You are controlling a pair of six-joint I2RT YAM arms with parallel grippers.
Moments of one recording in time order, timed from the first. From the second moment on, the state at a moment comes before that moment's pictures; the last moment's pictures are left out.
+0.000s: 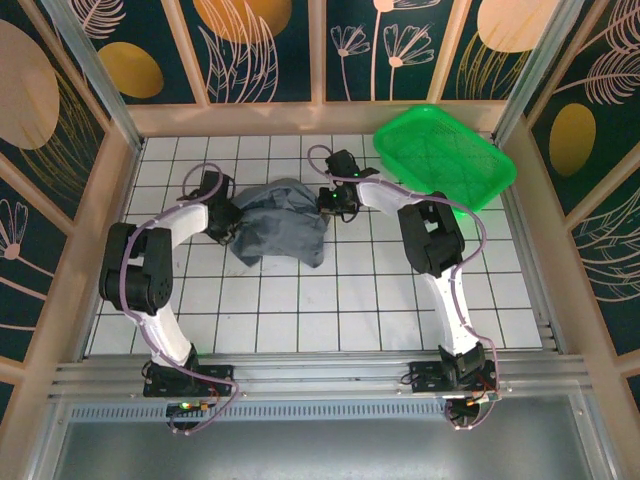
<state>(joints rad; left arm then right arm) -0.15 1.81 1.13 -0.45 0.04 -1.04 0.53 2.28 1.75 -0.54 -0.20 0.49</state>
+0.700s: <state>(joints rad) -0.12 2.17 1.74 -0.49 -0.04 -0.77 0.60 1.73 1.29 -0.56 -0.29 0.44</state>
